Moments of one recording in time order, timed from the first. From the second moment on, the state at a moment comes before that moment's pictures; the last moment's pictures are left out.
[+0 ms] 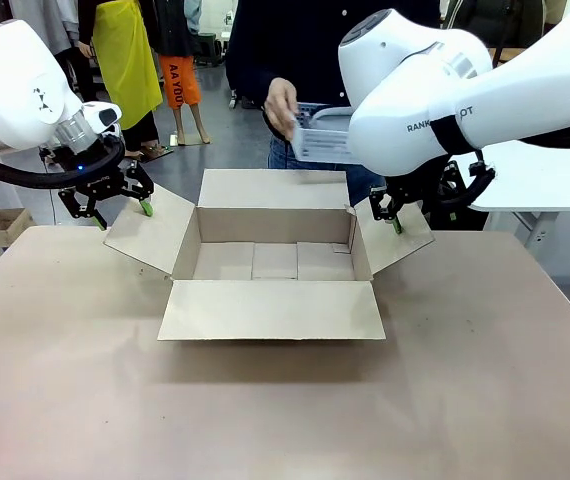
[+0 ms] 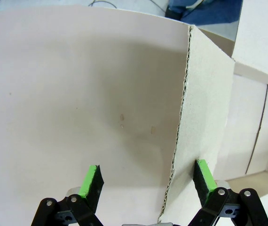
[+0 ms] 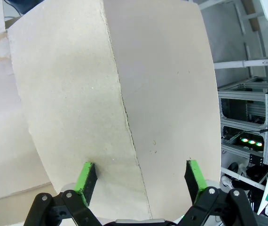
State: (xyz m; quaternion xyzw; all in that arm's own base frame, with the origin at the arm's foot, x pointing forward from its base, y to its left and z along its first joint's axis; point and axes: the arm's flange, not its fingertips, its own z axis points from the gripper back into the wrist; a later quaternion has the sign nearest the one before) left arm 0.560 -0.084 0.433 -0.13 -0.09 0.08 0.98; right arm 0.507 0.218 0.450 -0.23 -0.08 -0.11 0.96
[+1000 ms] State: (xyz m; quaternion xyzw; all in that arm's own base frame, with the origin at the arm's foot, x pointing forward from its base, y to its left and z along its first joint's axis) left arm 0.560 -0.084 0.433 -0.13 -0.09 0.08 0.98; right arm 0.507 0.218 0.450 -0.23 -0.08 -0.11 0.96
